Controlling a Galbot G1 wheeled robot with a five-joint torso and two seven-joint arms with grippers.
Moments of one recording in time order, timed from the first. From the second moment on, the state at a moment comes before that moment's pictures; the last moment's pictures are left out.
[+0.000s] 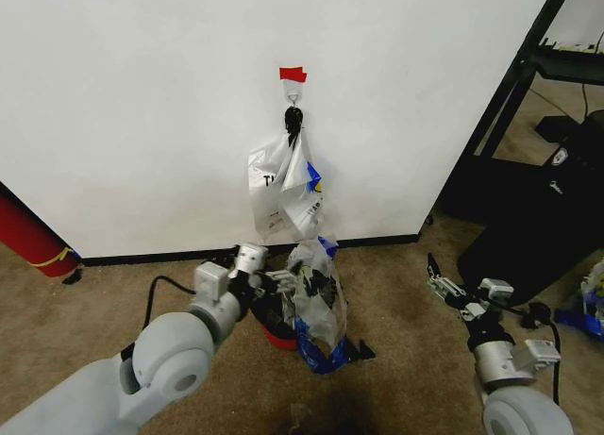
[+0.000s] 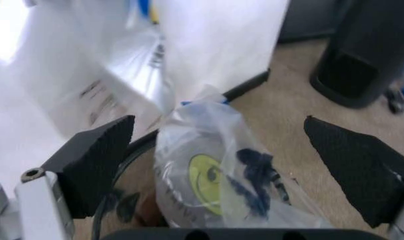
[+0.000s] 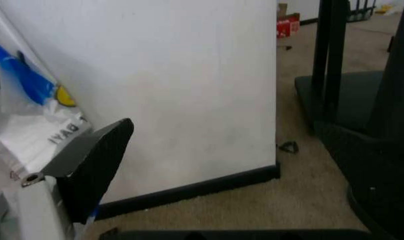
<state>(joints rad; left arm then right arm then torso) 0.80 -0.71 0.19 -2.28 -0.92 0.52 -0.45 -1.61 1.14 0.58 2.15 0.56 0.04 0.22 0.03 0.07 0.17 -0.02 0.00</state>
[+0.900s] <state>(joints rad) 0.58 -0.80 0.50 -2.06 -0.90 0.54 -0.42 -1.57 1.13 0.58 2.13 0.56 0.02 0.23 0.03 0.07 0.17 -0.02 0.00</state>
